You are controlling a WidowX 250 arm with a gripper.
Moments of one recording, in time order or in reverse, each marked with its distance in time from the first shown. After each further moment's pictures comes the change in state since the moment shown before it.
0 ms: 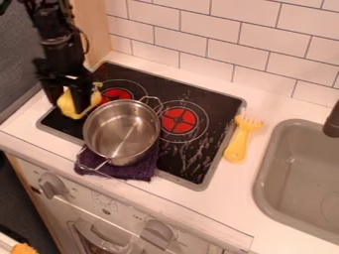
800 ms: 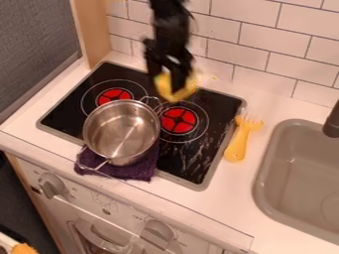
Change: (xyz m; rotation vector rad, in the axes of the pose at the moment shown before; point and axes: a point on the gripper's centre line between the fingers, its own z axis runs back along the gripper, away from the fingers) arm 0.087 -0.109 0.027 -0.061 -0.080 -0.277
